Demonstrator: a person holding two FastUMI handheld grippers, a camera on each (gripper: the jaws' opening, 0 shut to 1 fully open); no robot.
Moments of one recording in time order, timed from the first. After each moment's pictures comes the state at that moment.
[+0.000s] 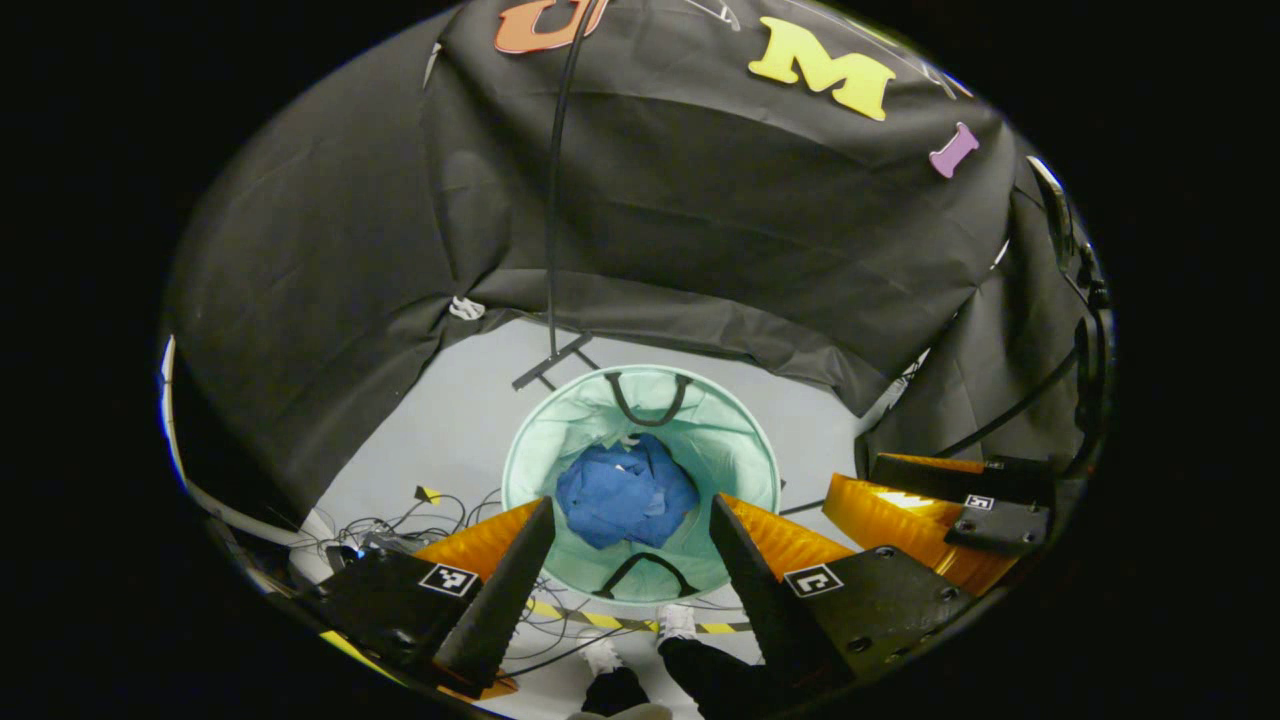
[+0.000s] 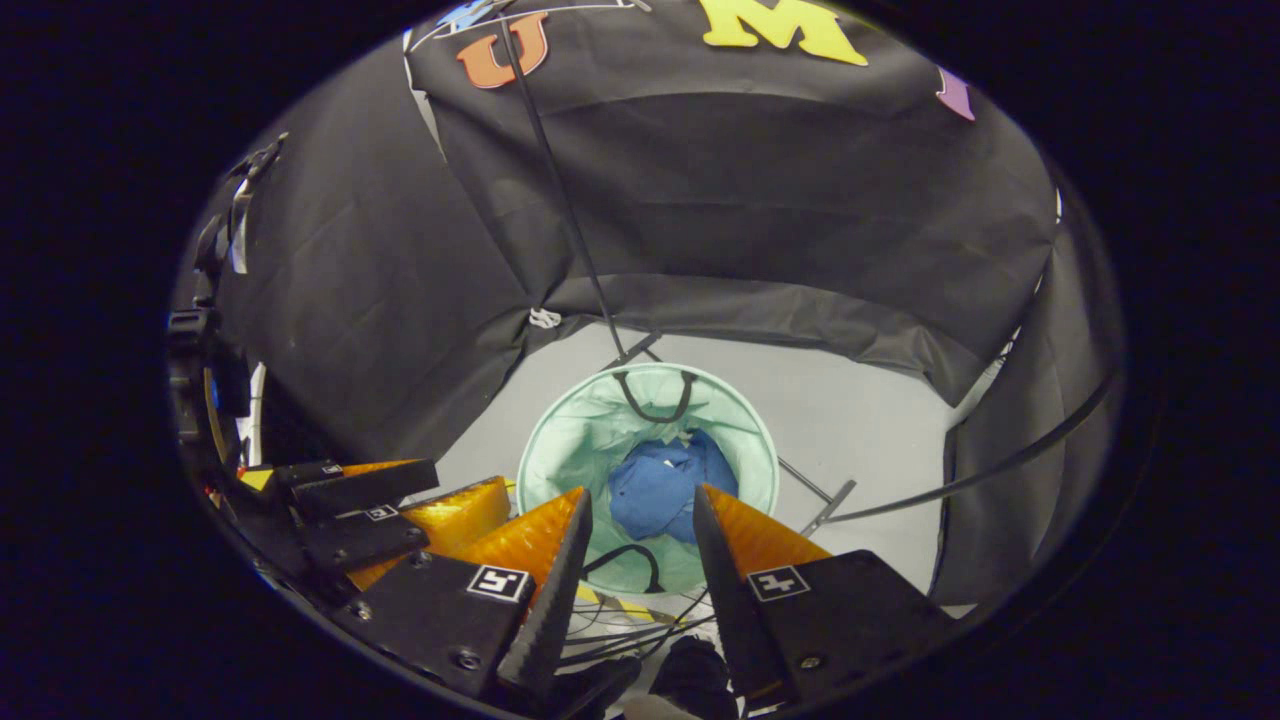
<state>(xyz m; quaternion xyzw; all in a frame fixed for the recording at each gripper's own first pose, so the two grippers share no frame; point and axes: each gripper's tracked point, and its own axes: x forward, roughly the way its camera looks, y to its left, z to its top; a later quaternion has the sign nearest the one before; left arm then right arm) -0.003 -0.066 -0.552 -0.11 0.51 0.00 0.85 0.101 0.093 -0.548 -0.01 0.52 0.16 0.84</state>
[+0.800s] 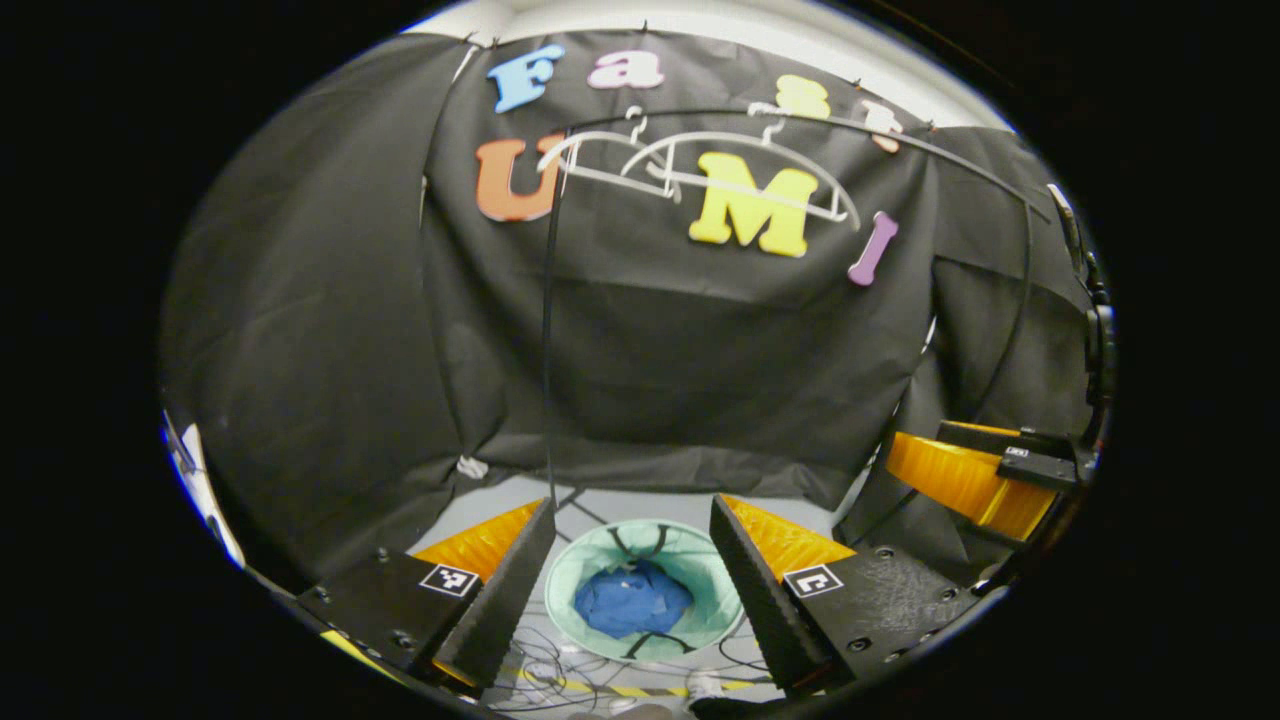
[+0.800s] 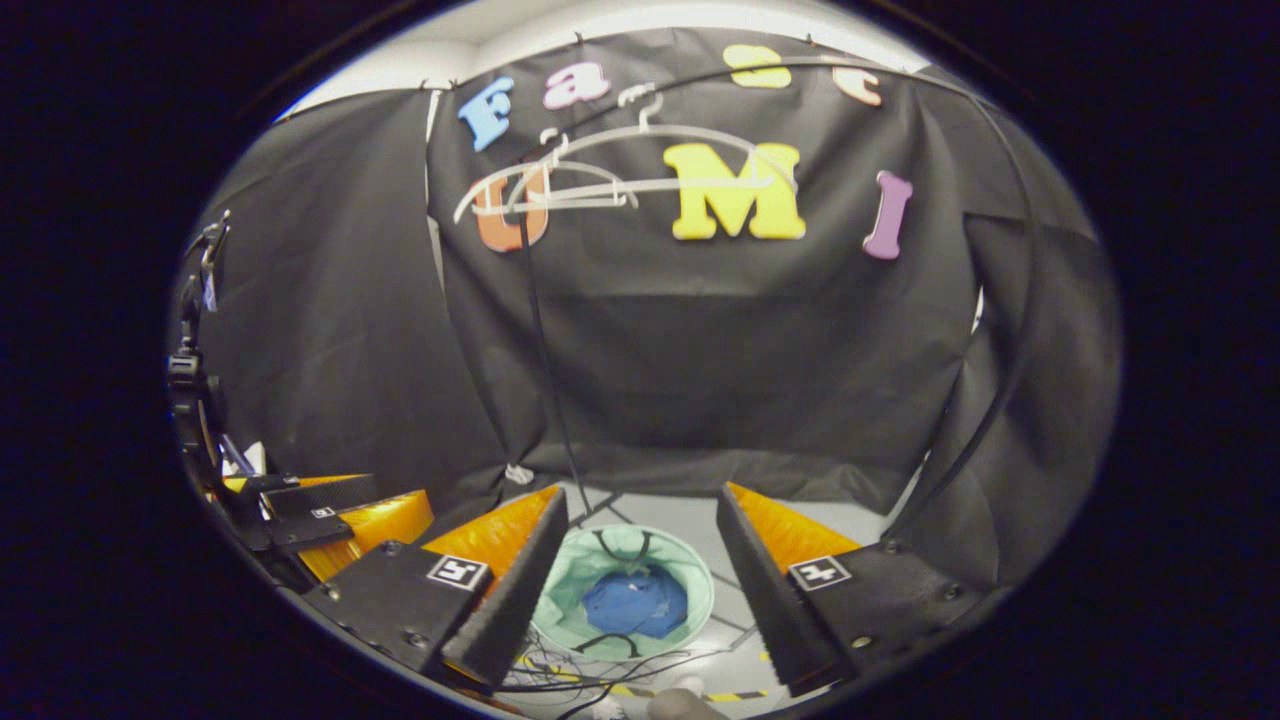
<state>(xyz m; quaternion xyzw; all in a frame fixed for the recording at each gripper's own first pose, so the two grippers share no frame) 0.011 -0.025 -0.311 -0.07 0.28 -0.03 0.96 0.106 0.066 -0.266 0.00 0.26 0.10 0.96</state>
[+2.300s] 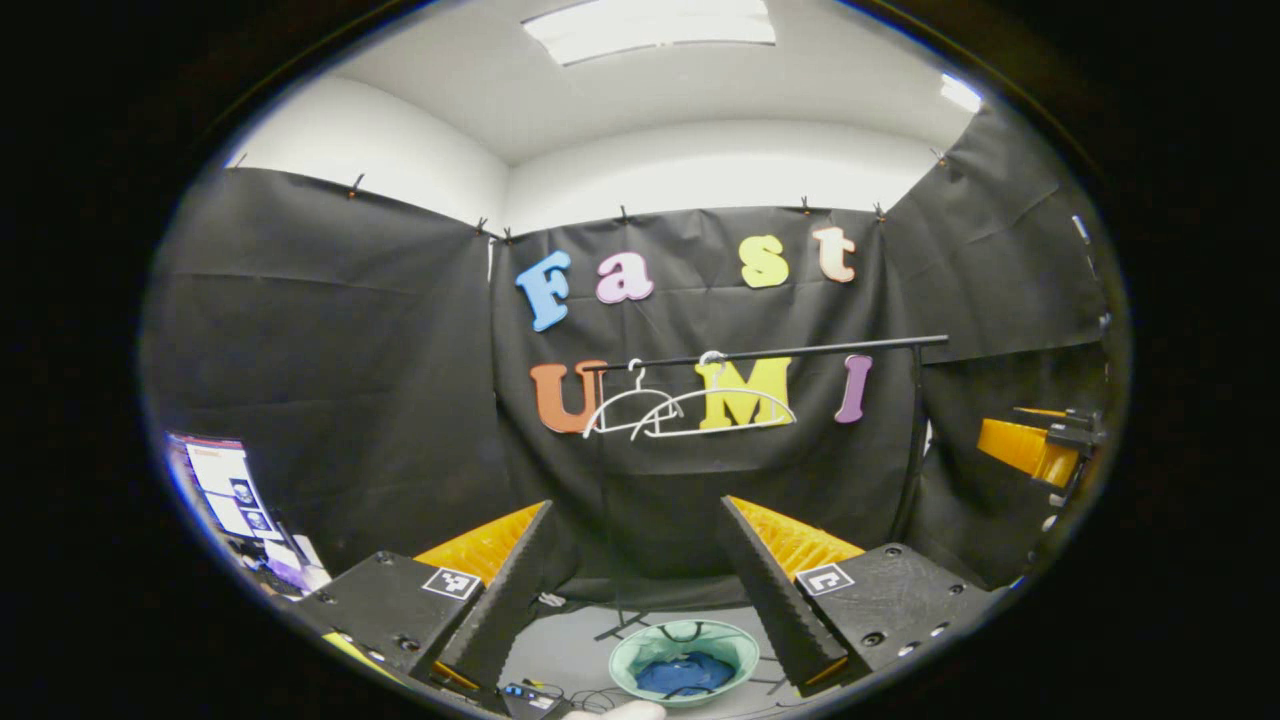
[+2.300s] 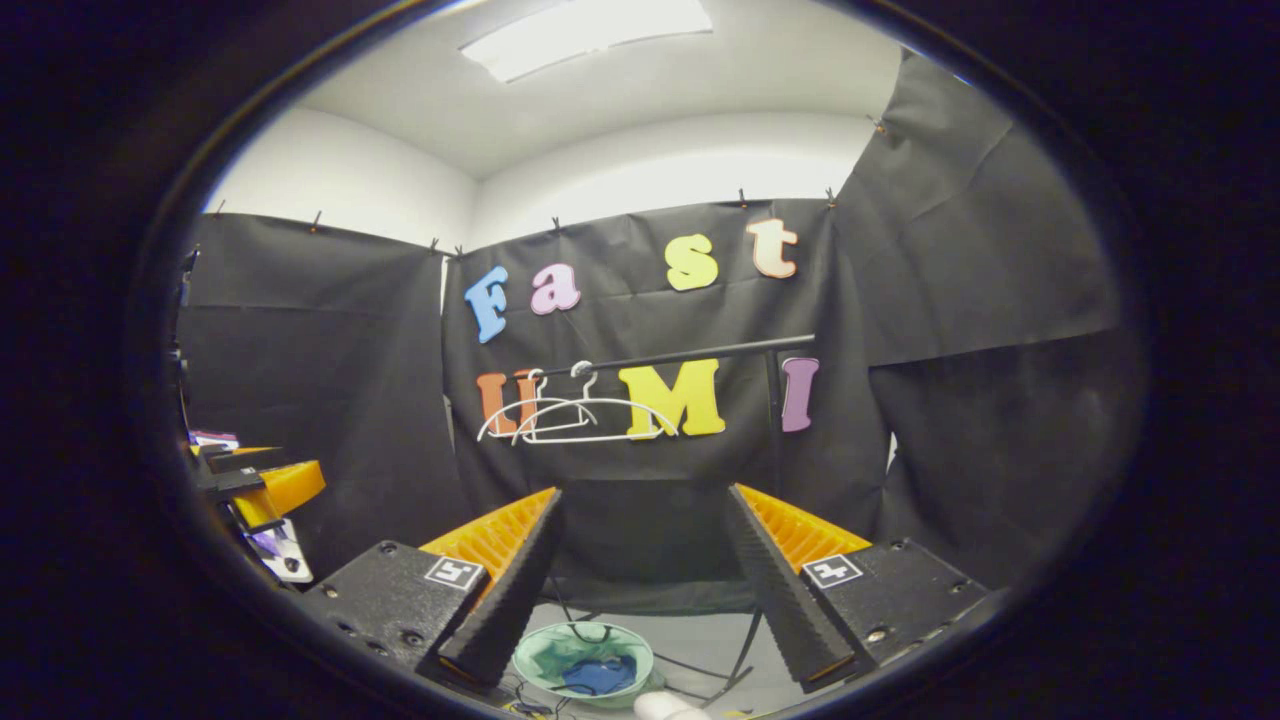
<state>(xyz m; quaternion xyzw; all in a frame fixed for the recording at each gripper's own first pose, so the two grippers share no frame) -0.147 -0.068 -0.035 0.02 0.06 0.04 1.00 0.026 -0.046 -0.025 0.04 0.04 0.10 0.99</state>
